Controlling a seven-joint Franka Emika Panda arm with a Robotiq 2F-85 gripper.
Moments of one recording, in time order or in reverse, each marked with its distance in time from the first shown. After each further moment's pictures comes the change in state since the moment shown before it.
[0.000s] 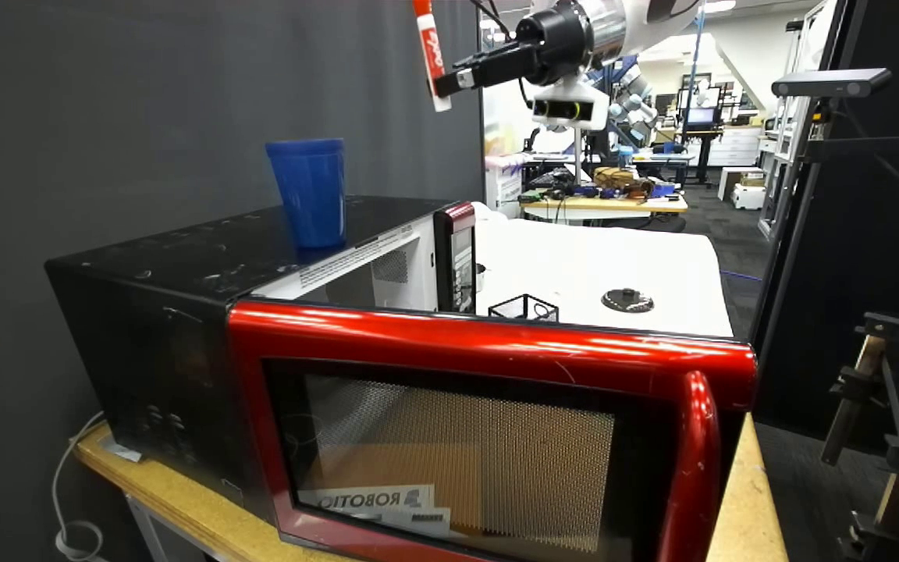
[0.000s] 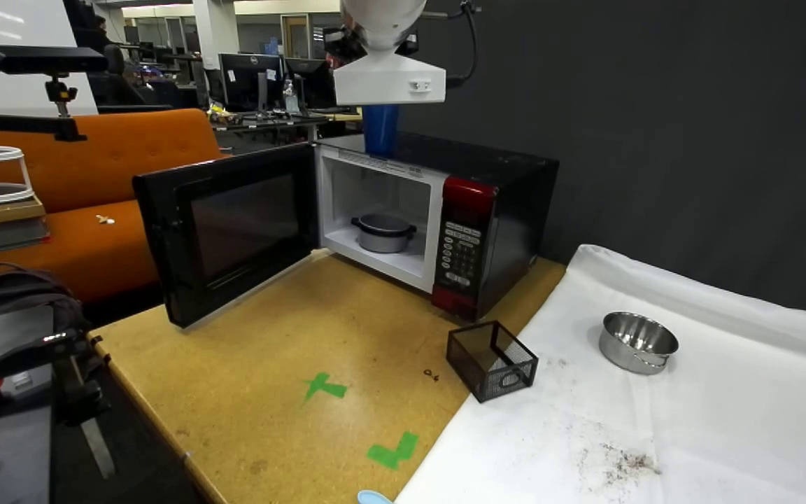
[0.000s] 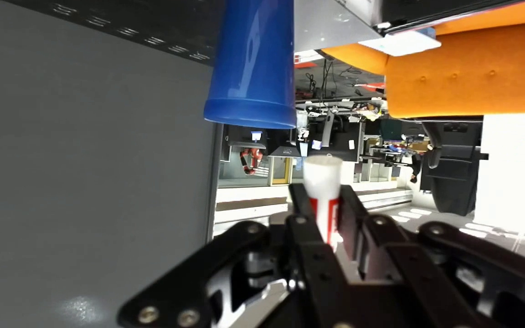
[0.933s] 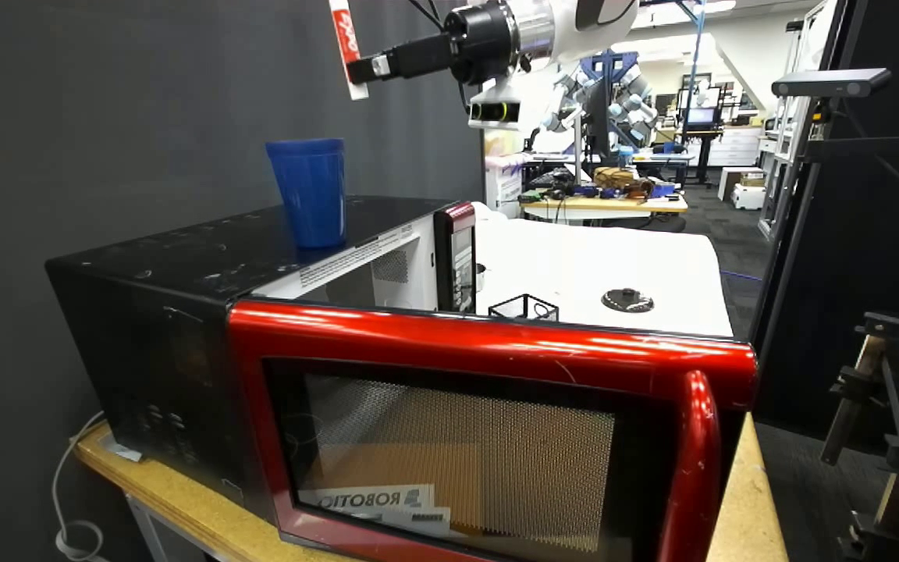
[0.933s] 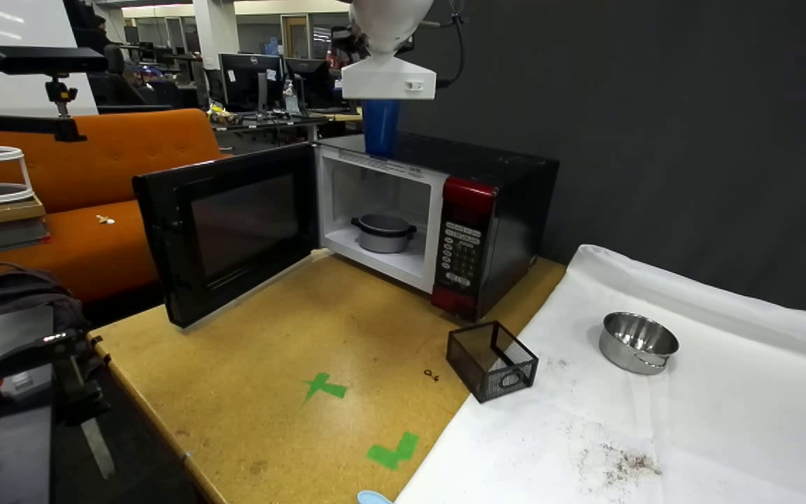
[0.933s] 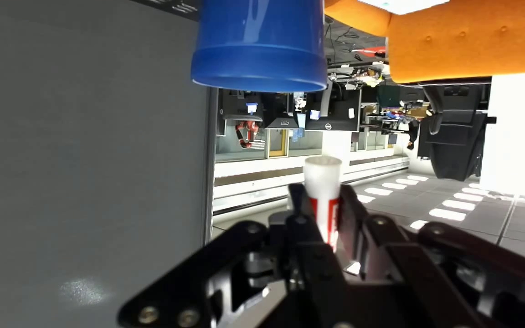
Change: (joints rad) arm 0.089 0.152 0.020 0.210 0.086 0.020 0.048
